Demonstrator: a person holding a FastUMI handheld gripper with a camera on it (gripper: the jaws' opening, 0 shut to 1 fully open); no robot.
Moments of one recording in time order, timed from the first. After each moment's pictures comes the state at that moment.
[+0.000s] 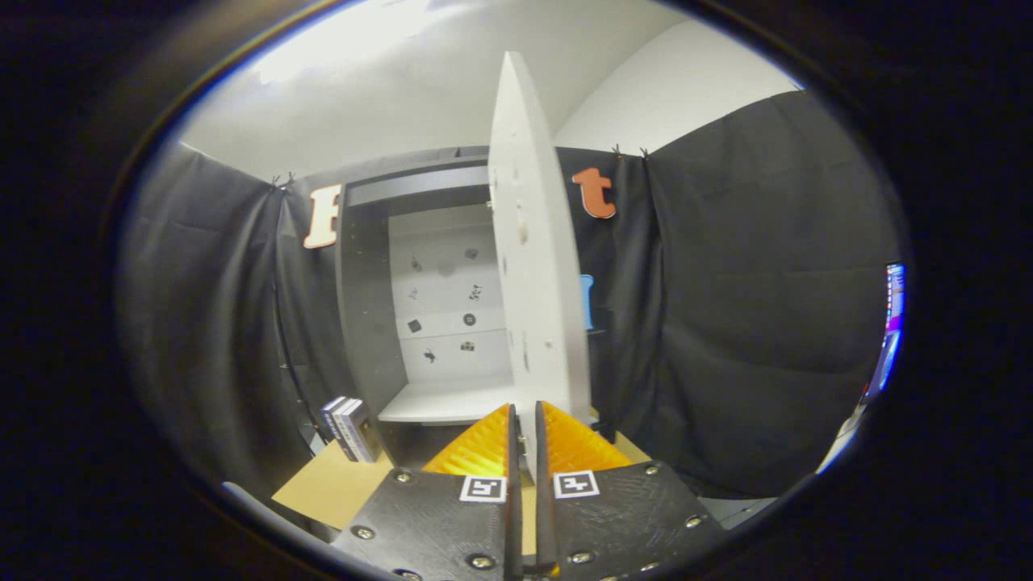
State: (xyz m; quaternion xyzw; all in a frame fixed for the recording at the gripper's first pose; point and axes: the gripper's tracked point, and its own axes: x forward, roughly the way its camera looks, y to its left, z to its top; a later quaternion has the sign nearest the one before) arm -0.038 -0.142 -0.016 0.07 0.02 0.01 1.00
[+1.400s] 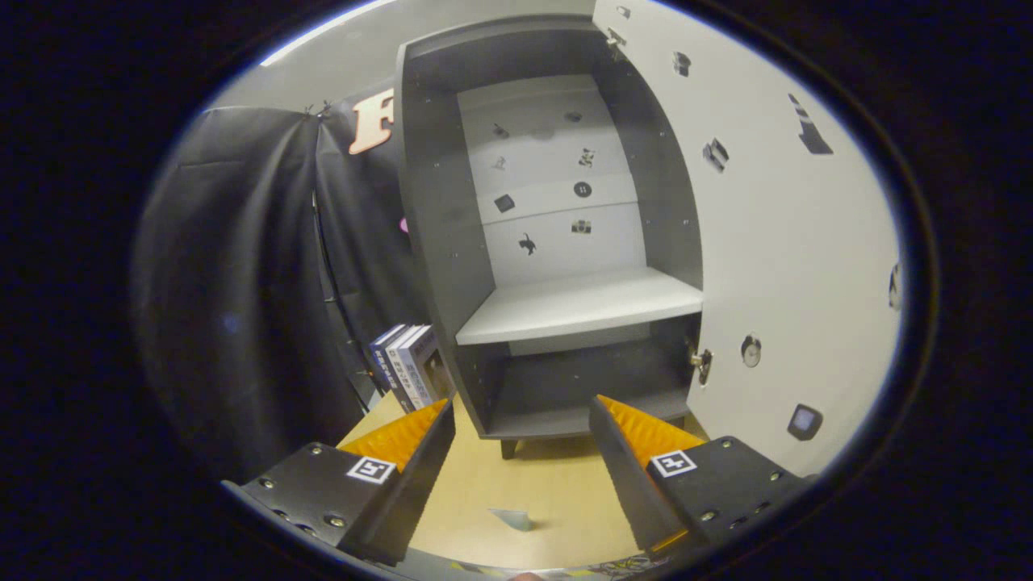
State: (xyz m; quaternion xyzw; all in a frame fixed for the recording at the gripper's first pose) arm 0.120 0.092 -0.242 0.09 0.17 0.13 0.97
